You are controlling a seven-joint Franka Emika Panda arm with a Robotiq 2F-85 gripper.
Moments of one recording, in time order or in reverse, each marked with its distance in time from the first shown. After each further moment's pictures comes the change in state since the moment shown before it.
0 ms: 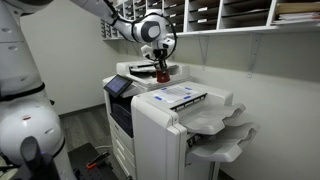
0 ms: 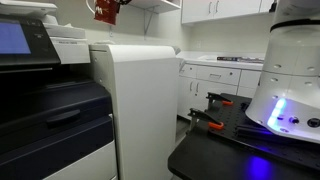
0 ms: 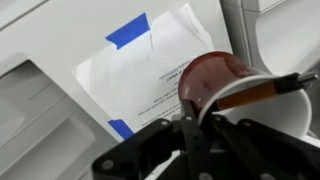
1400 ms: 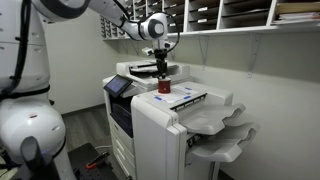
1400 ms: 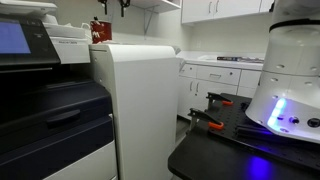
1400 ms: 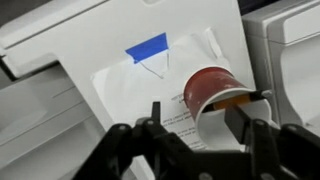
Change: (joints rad) arm 0.104 0.166 -0.050 0.254 -0.122 -0.334 0.003
